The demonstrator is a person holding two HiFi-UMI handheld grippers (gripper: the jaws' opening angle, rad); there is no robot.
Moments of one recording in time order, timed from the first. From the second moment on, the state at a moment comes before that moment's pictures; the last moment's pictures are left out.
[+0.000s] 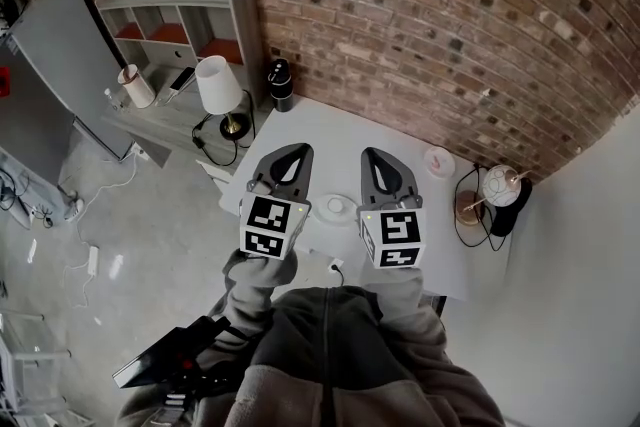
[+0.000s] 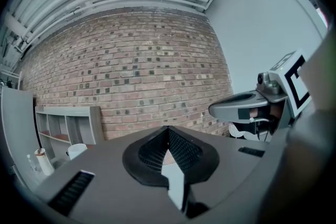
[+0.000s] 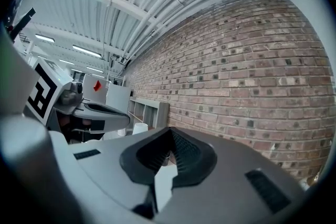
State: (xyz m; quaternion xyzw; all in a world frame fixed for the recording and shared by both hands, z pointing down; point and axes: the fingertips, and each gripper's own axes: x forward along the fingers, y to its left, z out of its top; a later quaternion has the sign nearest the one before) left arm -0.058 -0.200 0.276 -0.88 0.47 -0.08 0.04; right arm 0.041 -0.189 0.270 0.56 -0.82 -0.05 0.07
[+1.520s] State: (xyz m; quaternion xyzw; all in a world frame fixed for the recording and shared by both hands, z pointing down) left arm -0.048 -0.211 0.276 -0.88 0.47 -0.08 0.04; right arm 0.046 -0.196 0.252 0.56 -0.82 -0.07 0.06
